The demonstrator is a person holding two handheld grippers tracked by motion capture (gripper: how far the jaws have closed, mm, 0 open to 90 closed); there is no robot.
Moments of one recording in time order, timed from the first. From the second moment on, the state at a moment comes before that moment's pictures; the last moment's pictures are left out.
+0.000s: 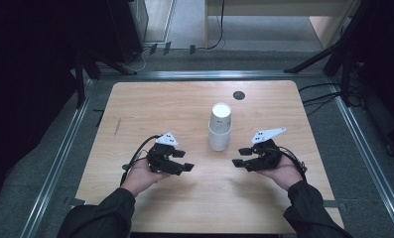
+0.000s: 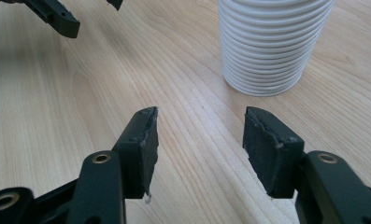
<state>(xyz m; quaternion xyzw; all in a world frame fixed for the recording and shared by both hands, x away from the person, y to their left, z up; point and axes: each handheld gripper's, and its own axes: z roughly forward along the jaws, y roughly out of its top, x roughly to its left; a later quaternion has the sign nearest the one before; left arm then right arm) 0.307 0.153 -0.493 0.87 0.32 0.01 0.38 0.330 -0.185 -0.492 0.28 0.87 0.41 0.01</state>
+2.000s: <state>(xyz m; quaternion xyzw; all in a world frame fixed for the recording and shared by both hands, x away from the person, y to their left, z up) 0.306 0.165 -0.478 0.87 0.27 0.00 0.41 0.401 -0.184 -0.403 0.19 0.91 0.38 0.04</state>
